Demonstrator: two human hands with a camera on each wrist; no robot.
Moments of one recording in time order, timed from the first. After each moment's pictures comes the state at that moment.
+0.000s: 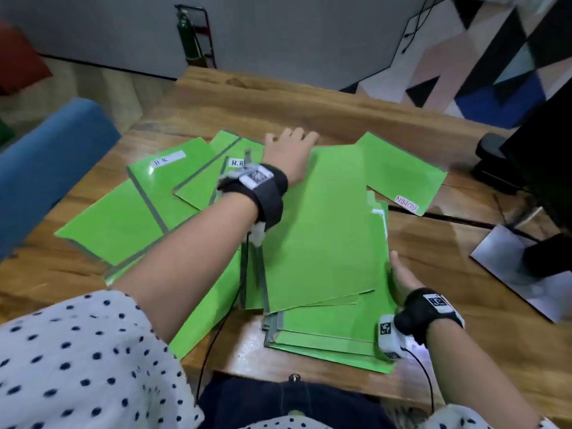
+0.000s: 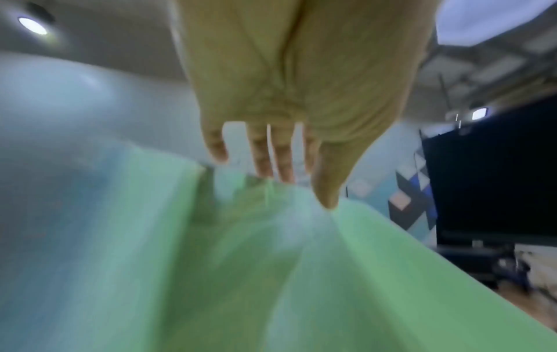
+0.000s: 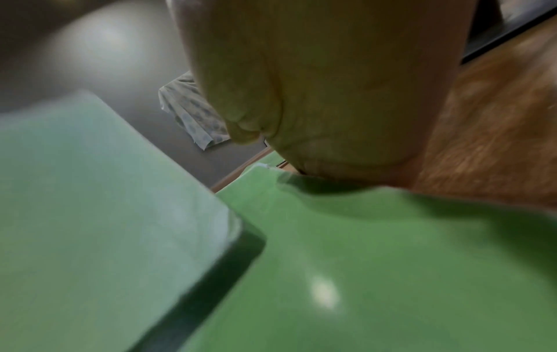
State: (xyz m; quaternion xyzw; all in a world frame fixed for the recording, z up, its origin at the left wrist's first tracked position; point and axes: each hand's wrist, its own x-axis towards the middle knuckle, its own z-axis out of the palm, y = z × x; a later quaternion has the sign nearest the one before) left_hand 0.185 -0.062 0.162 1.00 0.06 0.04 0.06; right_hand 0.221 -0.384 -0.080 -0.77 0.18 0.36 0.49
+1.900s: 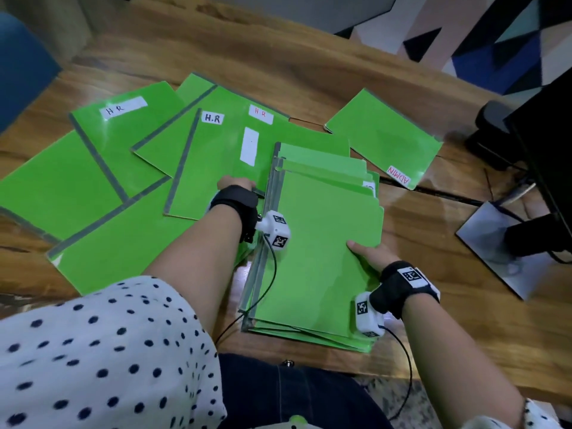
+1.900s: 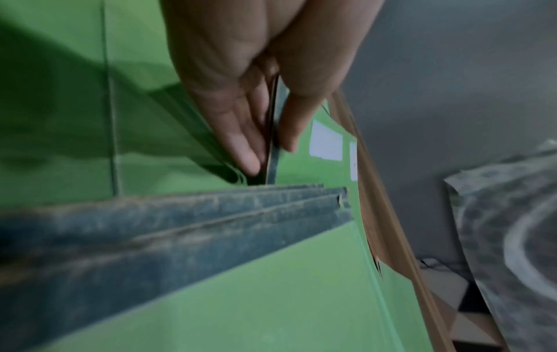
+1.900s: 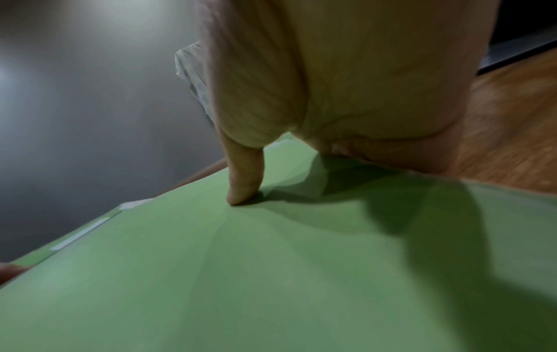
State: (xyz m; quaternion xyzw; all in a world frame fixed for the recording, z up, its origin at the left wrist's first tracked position) left_hand 0.196 -0.019 -0.027 0.58 0.50 -0.01 0.64; right_hand 0.201 -0.333 -0.019 -0.84 0.18 0.36 0.36
